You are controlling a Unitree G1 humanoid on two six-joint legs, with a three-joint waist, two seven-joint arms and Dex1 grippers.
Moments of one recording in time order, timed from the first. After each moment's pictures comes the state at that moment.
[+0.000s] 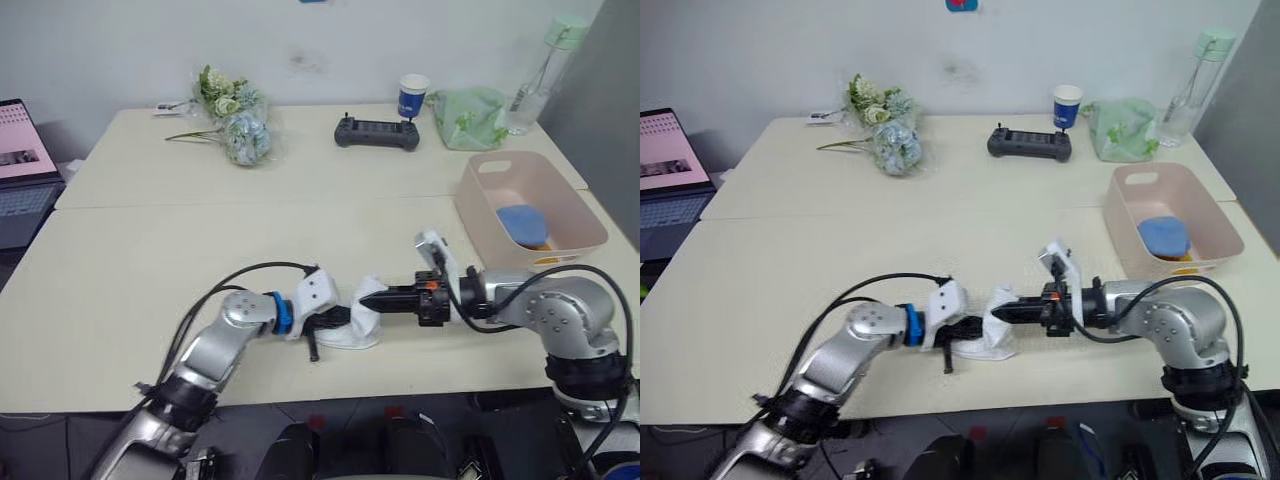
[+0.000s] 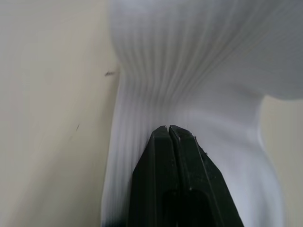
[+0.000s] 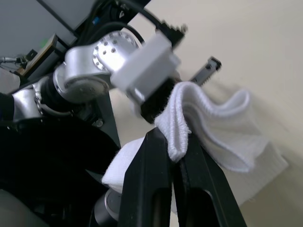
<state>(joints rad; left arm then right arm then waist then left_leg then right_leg) -0.30 0.55 -0.28 -0.16 -0.21 0.48 -1.00 -0.48 -0.52 0.08 -0.31 0.82 1.21 0.82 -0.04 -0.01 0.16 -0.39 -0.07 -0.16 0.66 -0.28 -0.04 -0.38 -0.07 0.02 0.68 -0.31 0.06</state>
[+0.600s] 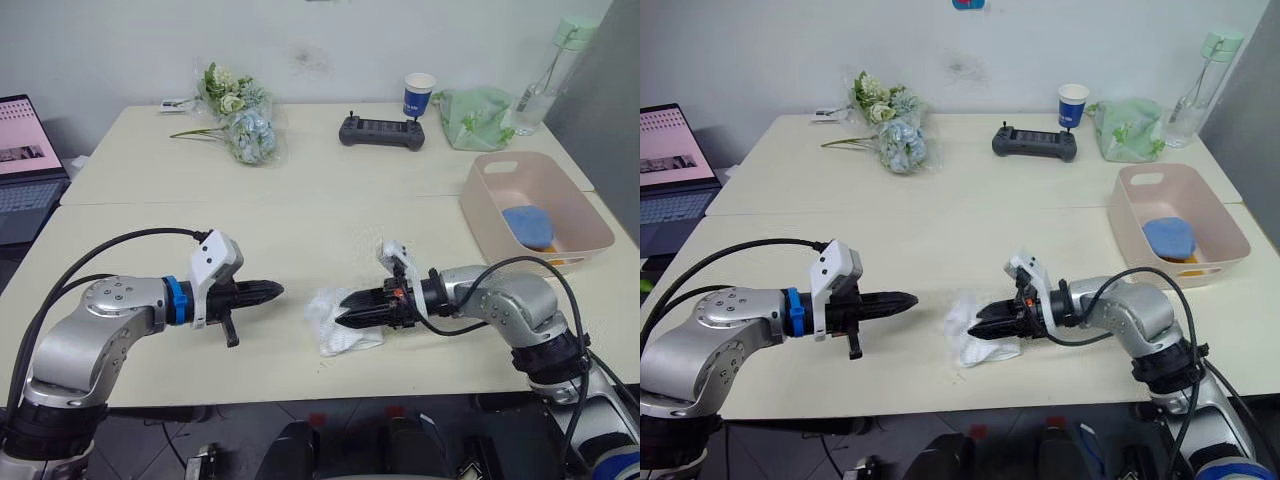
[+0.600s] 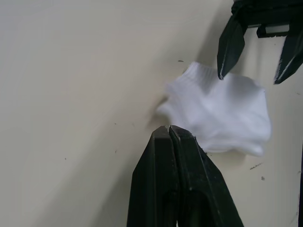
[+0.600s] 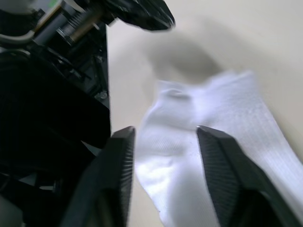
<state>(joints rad) -0.21 0.82 0.10 -0.41 -0.51 0.76 -1.00 -0.58 -0.50 0.25 -0.19 0.69 1.06 0.94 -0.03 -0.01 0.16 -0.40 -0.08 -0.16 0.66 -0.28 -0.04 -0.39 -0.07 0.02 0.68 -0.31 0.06</state>
